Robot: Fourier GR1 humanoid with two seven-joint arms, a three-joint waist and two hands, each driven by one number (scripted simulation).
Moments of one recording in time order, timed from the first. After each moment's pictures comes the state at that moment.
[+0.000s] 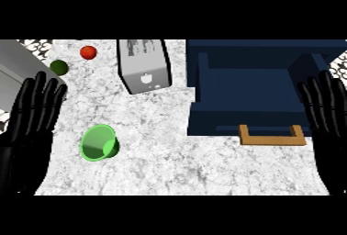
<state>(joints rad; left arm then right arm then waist) -0.01 0.07 -0.02 -2.10 0.01 -0.03 0.05 -0.02 -0.10 0.02 -2.10 0.00 0.04 0.00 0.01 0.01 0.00</state>
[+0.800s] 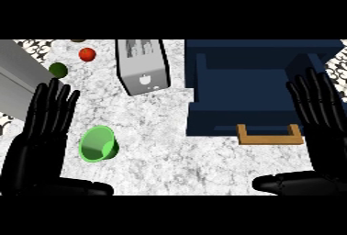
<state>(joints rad) 0.02 0.01 -0.03 -2.03 0.14 -0.05 0.02 -0.05 -0.09 -0.01 -2.05 -0.12 0.09 0.09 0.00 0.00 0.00</state>
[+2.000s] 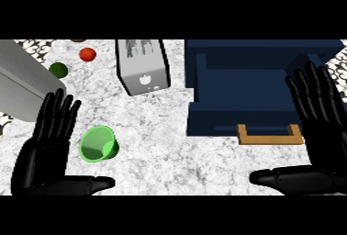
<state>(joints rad) 0.09 0.02 -0.02 -1.96 0.14 -0.01 -0.01 -0.09 -0.07 -0.02 -2.04 -0.10 0.08 0.11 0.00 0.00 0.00</state>
